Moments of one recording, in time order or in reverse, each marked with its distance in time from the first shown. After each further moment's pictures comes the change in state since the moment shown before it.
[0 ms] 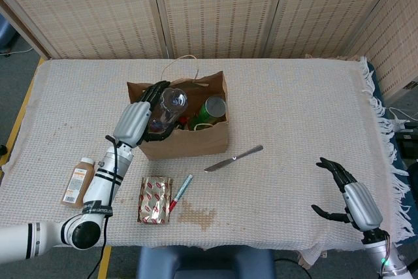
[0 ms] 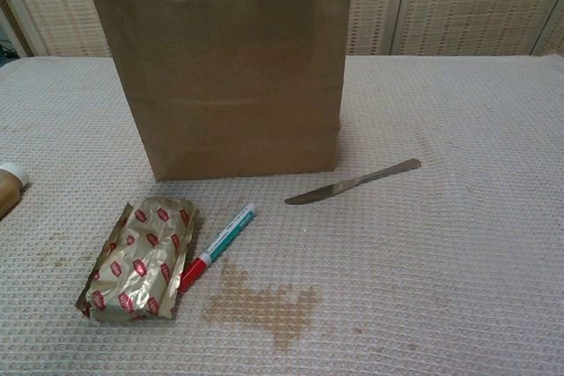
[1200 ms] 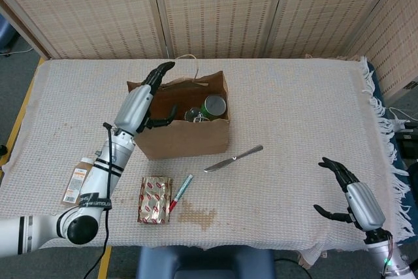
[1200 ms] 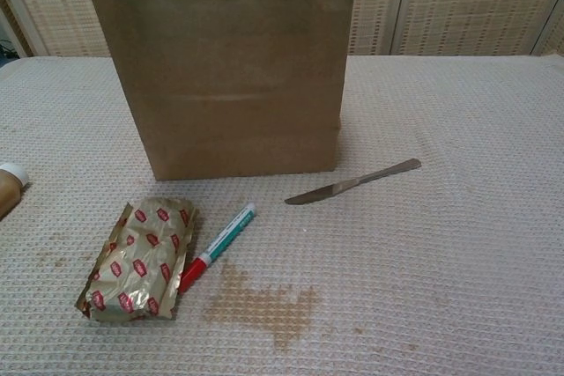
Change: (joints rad) left arm -0.061 0.101 -0.056 -0.060 -0.022 0.014 -0.168; right arm -0.004 0.009 -0.001 0.008 -0.002 0.005 0.015
